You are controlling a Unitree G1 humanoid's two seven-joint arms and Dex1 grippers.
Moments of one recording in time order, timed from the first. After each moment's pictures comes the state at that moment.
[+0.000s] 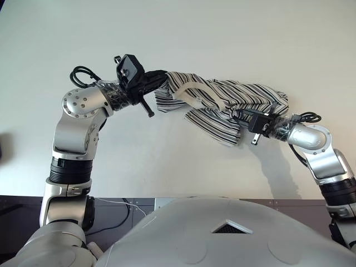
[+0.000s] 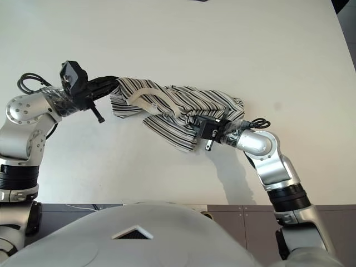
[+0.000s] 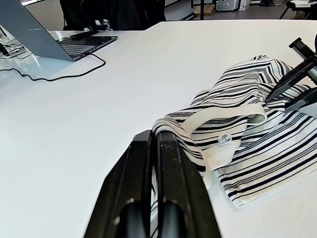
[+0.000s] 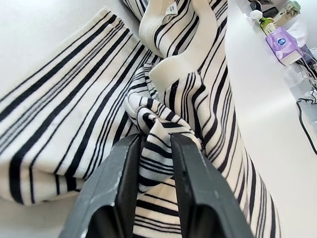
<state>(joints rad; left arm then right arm) -0.12 0.60 -0.08 -0.17 -0.31 0.31 -0.80 0.05 -0.68 0.28 -0.10 -0.16 -0.19 0.73</state>
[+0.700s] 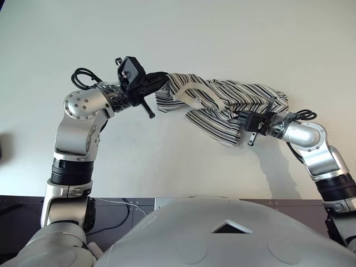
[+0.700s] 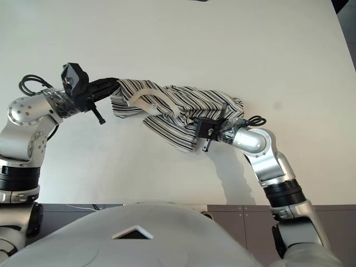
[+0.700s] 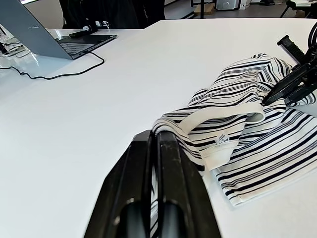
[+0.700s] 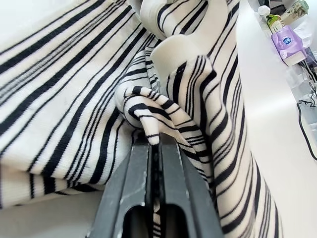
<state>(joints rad) -0.11 0.59 -0.08 -0.18 -0.31 0.31 -0.80 0.01 -0.64 0.31 -0.05 -0.22 -0.19 0.72</state>
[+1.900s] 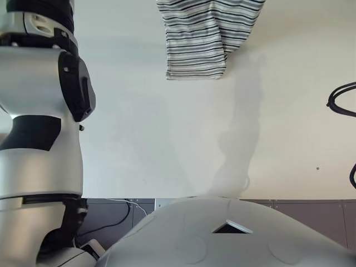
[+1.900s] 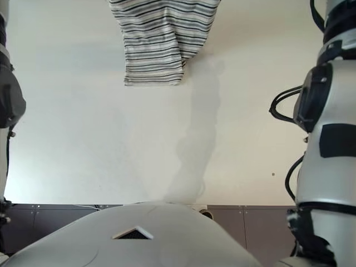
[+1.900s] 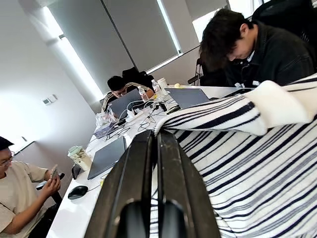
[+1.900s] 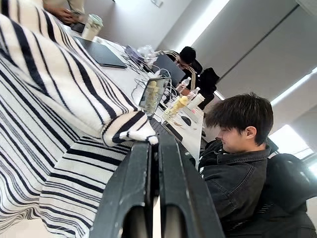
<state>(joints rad) -1.37 0.44 -0.03 1.28 0.08 -0.17 -0.39 -1.35 -0.56 0.12 1.28 -0.17 -0.23 0.55</state>
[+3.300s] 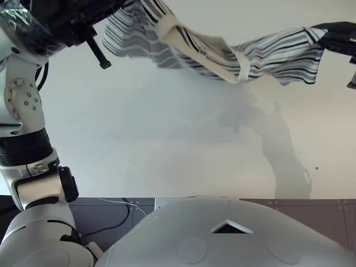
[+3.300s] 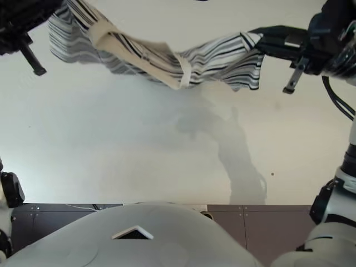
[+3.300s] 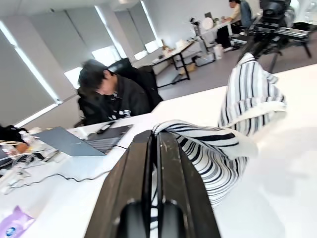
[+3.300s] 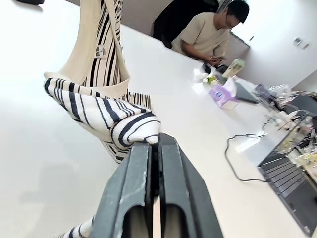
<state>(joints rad) -0.32 0.76 0.17 -0.27 -0.57 0.30 -1.06 -0.25 -0.94 -0.19 -0.18 0.45 0.21 1.26</state>
